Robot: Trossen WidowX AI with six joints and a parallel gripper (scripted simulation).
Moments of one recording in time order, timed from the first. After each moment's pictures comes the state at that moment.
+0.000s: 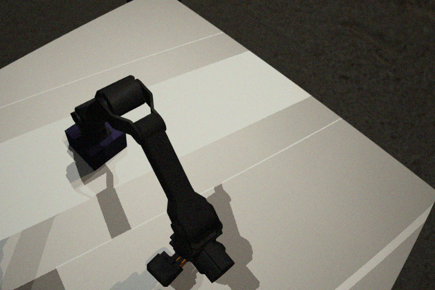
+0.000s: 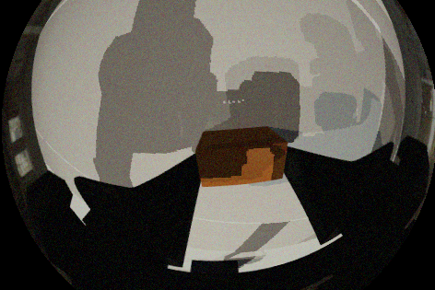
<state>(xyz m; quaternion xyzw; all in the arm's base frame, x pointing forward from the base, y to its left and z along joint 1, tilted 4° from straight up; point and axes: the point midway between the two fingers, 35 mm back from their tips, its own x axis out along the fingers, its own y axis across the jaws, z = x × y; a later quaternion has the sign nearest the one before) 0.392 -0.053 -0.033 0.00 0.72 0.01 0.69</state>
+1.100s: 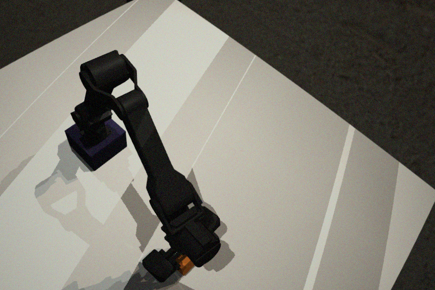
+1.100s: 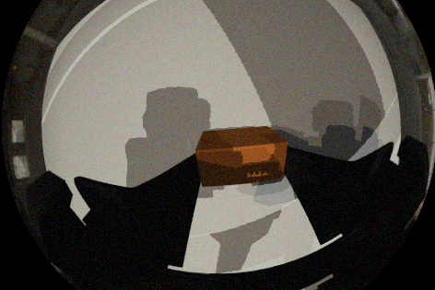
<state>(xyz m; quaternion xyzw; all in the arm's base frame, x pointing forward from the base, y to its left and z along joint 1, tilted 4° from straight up) 0.397 -0.056 -0.016 0.00 0.62 0.00 0.79</state>
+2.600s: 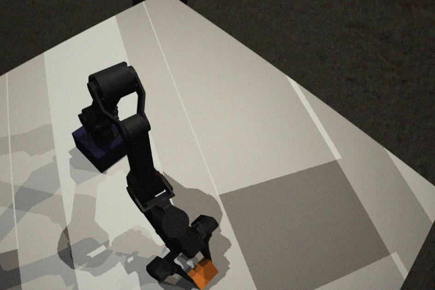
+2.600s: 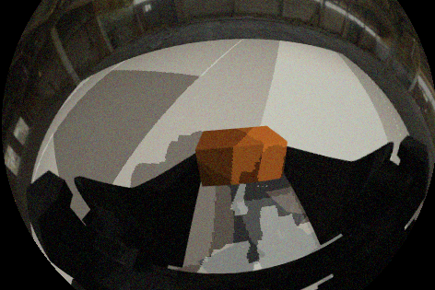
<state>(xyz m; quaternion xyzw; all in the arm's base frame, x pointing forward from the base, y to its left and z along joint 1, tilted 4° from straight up) 0.405 -0.058 -0.048 0.00 0.35 0.00 0.94</state>
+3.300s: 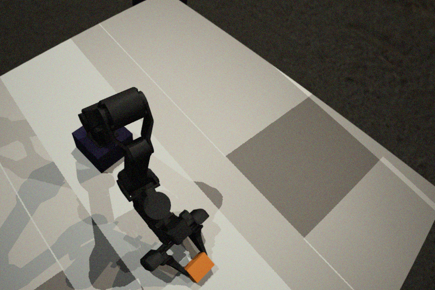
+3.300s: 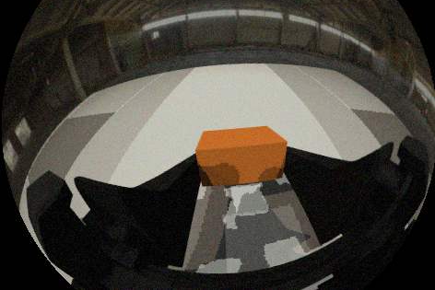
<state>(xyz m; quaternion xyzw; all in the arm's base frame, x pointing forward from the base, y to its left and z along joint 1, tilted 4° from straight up) 0.382 -0.054 -0.051 0.00 0.24 0.00 0.97</state>
